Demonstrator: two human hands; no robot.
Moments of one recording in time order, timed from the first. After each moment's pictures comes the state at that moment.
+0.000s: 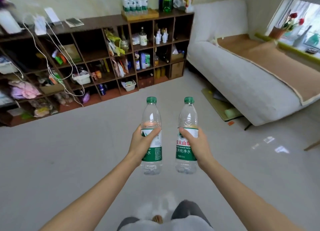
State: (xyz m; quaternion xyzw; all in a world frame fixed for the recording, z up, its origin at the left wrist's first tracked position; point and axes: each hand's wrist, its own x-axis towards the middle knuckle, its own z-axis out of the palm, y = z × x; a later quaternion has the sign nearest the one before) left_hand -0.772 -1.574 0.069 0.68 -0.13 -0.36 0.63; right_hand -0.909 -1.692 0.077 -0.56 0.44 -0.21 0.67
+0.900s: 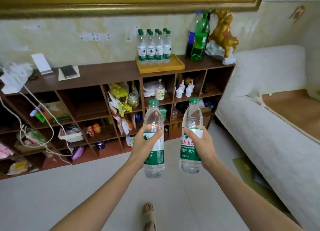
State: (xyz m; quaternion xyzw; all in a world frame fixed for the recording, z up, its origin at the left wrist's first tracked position) left_hand -0.221 -2.072 0.092 0.69 -0.11 -0.26 0.67; right_hand -0.329 -2.219 0.092 -0.62 0.34 -0.23 0.67
